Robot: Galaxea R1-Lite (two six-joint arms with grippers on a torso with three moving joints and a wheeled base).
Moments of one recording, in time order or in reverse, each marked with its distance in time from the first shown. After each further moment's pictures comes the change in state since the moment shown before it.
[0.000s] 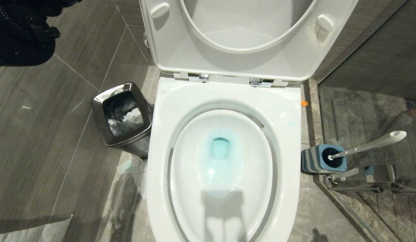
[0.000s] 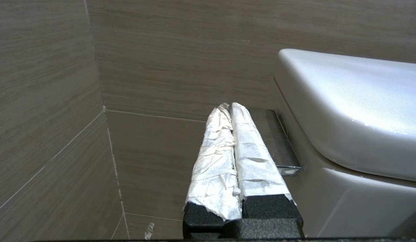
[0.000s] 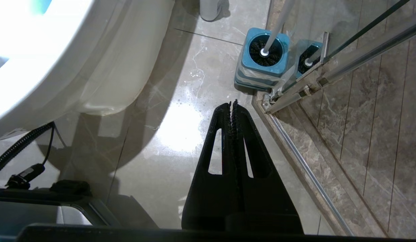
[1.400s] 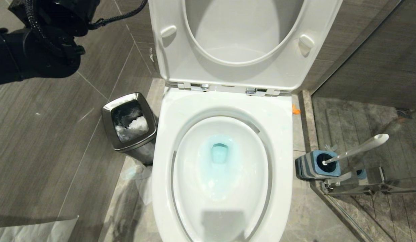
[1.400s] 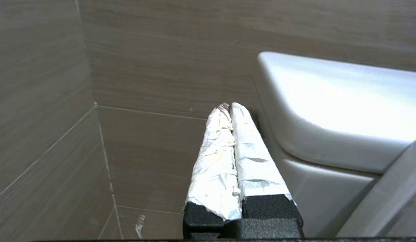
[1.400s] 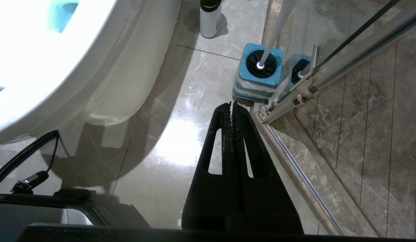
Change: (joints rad) left arm 0.006 0.065 0.011 0.023 -0.002 -0.053; right arm 0.000 0.000 0.000 0.000 0.000 0.000
